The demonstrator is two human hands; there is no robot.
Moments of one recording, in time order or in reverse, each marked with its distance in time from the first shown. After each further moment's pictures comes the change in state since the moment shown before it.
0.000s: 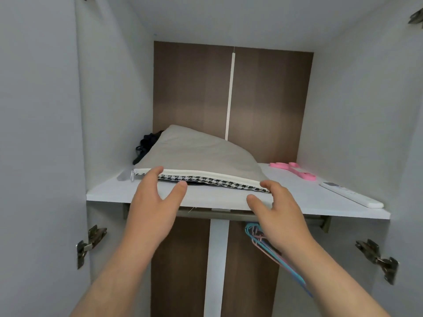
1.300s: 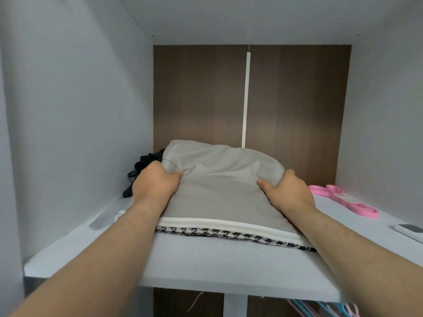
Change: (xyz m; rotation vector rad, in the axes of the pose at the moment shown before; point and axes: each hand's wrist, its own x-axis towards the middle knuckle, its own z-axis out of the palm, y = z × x) left_hand 0.252 -0.080 0.096 0.553 0.125 -0.120; right_hand 0.266 0.075 0.095 -0.288 0.120 0.141
